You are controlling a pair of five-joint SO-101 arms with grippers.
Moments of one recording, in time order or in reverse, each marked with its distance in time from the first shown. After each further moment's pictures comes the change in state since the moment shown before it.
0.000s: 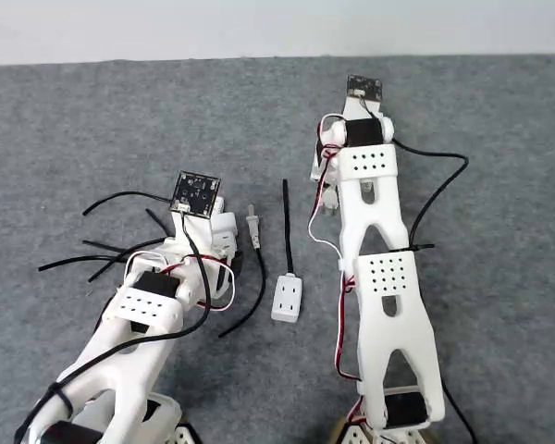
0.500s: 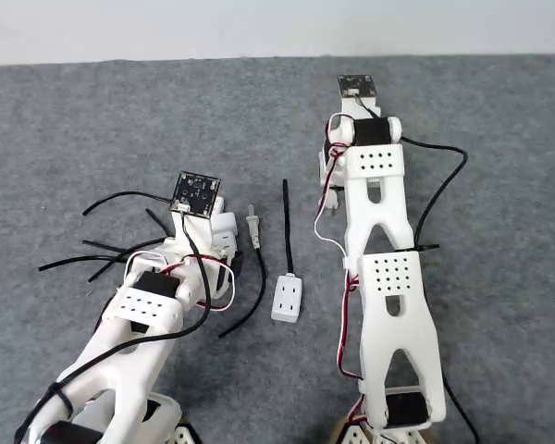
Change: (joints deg) left arm 0.0 0.0 0.0 0.0 0.0; right arm 1.5 -0.6 0.0 0.5 14.7
